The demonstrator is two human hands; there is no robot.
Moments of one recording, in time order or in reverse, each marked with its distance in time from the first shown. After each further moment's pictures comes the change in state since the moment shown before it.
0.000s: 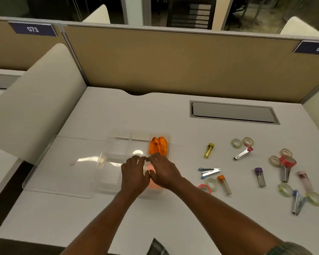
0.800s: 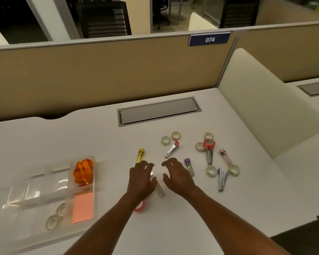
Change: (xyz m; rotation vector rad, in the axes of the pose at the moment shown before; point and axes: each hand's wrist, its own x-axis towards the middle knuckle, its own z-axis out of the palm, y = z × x) left_hand 0.032 0.260 0.086 -0.022 -0.250 0.420; right_hand -0.158 0.229 -0.112 -0.040 0.204 0.455
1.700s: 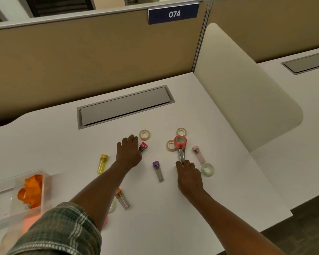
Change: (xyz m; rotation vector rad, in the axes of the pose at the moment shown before) left_hand 0.172 0.066 0.049 0.228 -0.128 -0.045; right_hand -0.013 0.145 -0.045 -0.515 0.014 0.238
